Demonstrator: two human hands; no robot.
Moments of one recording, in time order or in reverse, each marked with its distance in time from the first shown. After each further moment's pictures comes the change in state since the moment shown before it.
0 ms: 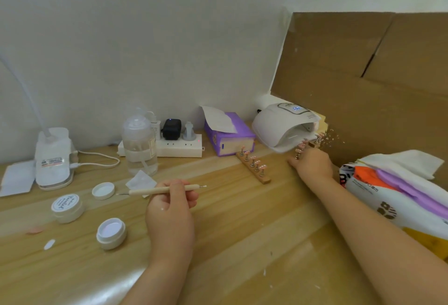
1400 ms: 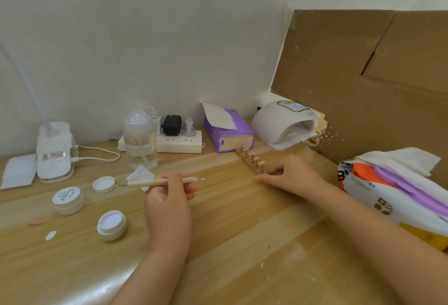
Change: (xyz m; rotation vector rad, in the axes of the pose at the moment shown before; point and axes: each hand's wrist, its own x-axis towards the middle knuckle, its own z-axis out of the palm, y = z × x) left_hand 0.003 -0.001 0.000 0.006 0.011 -0.009; right_hand -0.063 -0.020 -0.024 0.156 -0.330 -0.471
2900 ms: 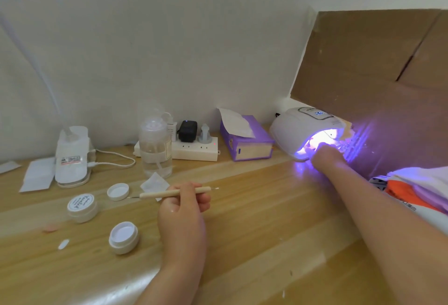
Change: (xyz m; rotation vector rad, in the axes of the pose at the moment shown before) left_hand 0.010 -0.007 0.006 -0.124 0.060 -0.047; right_hand 0.104 0.061 -0.008 -0.158 0.186 0.437
